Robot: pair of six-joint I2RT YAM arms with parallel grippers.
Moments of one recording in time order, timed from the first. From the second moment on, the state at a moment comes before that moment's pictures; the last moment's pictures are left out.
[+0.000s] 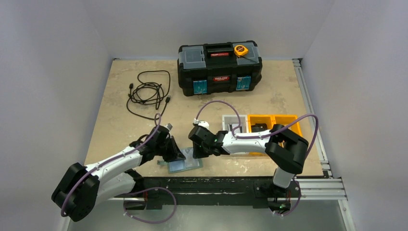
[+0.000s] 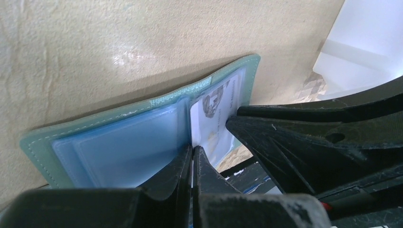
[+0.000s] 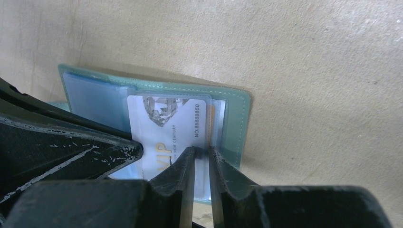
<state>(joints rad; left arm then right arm) -0.60 1.05 0.35 -0.23 0.29 -0.98 1.13 1.73 0.98 -0.28 0.13 0.91</state>
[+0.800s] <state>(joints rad) -0.56 1.00 0.38 -0.33 0.32 -0.92 1.10 1.73 0.94 -0.19 0.09 0.94</state>
